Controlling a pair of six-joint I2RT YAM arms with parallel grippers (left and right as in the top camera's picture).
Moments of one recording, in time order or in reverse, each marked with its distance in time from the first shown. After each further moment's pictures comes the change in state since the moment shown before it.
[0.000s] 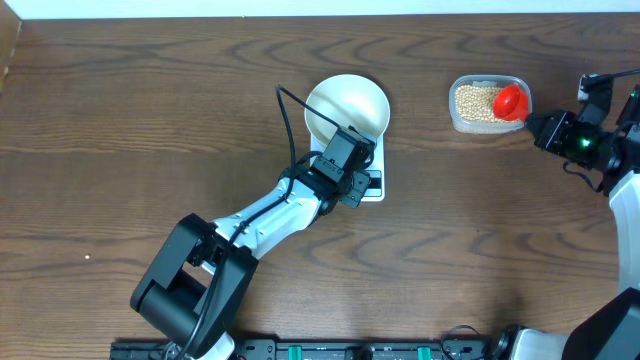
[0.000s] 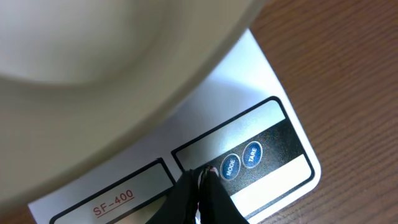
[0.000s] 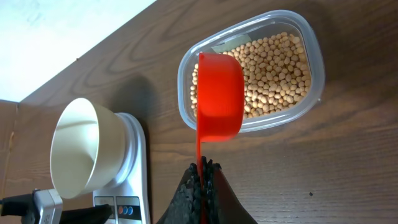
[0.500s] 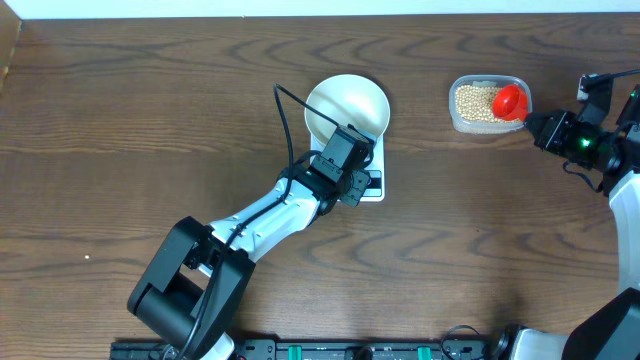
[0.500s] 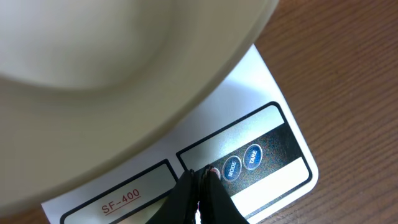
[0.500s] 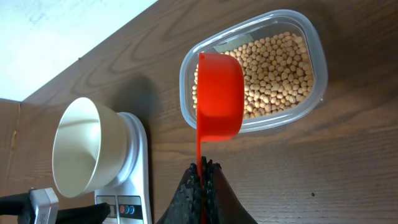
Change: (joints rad) left arm 0.001 -0.015 0.000 -0.002 -0.011 -0.011; right arm 0.000 0.000 0.000 0.000 -0.007 0.000
